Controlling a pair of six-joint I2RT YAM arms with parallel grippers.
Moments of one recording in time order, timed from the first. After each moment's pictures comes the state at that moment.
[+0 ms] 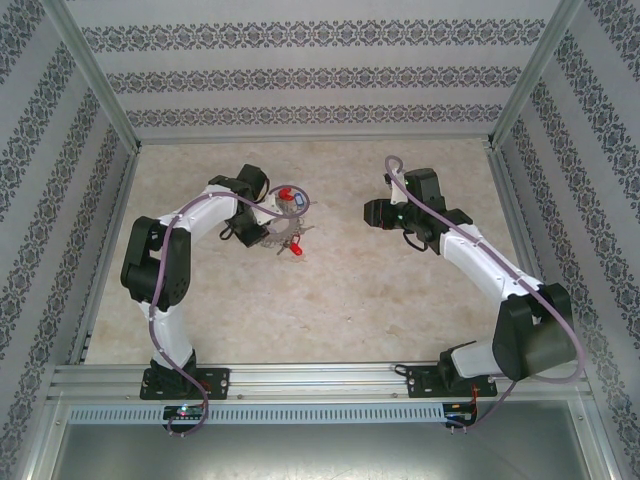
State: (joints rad) left arm -0.30 1.90 1.41 -0.94 0.02 0.52; right arm 0.29 1.40 0.99 -0.33 -0.29 0.29
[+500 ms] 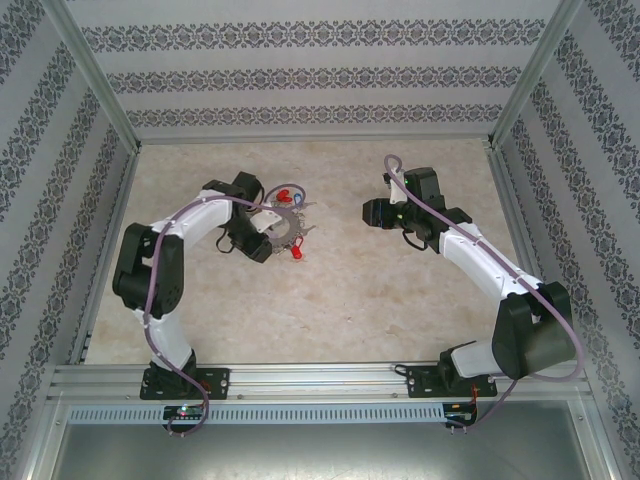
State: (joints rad) left arm -0.28 1.80 1.32 -1.01 0.29 0.36; right arm 0.29 1.40 1.00 -0.34 -0.30 0.28
